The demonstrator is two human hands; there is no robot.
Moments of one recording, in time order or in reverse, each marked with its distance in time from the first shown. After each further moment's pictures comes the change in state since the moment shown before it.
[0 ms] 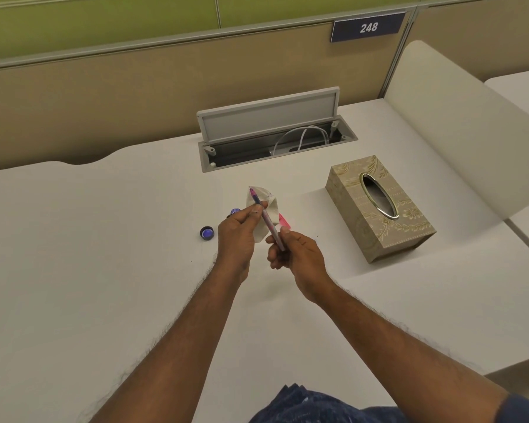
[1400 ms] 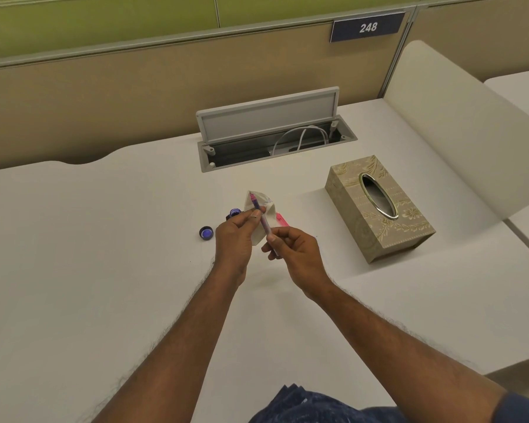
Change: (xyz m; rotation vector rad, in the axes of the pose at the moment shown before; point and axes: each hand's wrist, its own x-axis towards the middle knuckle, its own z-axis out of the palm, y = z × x) left_hand 0.006 -0.014 -0.007 -0.018 -0.003 0.018; right_hand 0.006 0.003 0.000 -0.111 0.020 -0.143
